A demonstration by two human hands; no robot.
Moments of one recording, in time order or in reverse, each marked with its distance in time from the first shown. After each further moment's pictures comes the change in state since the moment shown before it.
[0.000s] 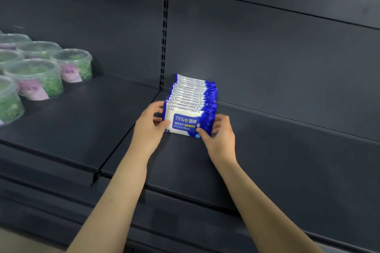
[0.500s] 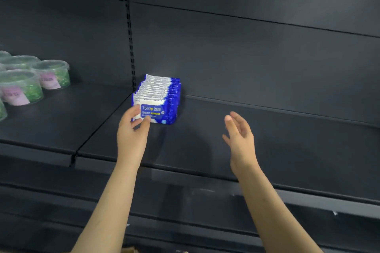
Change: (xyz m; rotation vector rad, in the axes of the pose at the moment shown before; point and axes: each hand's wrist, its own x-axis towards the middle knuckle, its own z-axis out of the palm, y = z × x) left_hand -0.101 0.054 0.035 -0.284 0.233 -0.017; right_hand -0.089 -0.009 -0.149 0.611 0.155 0.251
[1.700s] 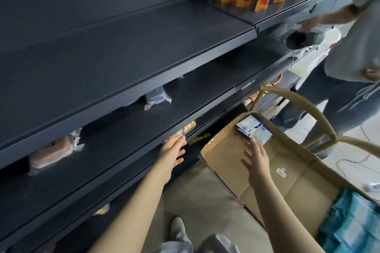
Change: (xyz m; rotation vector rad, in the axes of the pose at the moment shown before) left_hand -0.455 -0.074 0.321 0.232 -1.222 -0.782; right_hand -0.237 0.127 -0.544 0.130 1.031 0.392
